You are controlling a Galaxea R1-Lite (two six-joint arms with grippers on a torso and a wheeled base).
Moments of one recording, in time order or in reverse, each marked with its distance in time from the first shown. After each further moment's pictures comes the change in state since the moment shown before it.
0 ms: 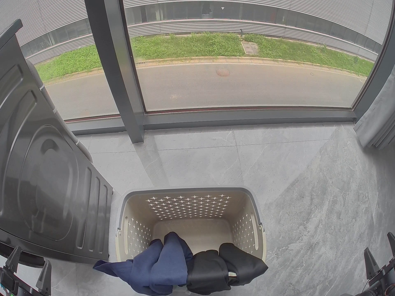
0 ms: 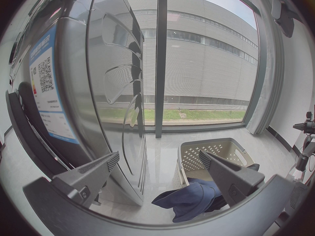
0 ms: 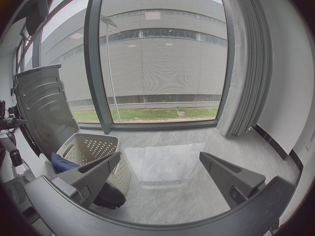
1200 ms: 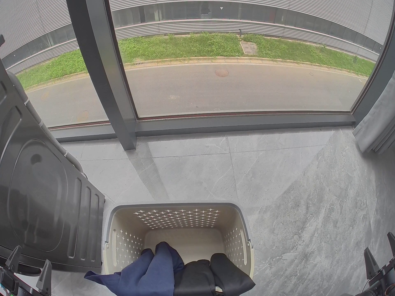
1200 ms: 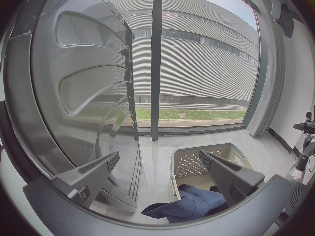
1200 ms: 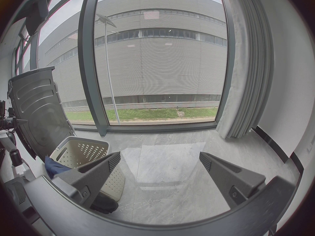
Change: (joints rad) left arm 0.000 0.000 0.000 0.000 0.000 -0.001; right arm 0.000 0.000 0.000 0.000 0.000 0.000
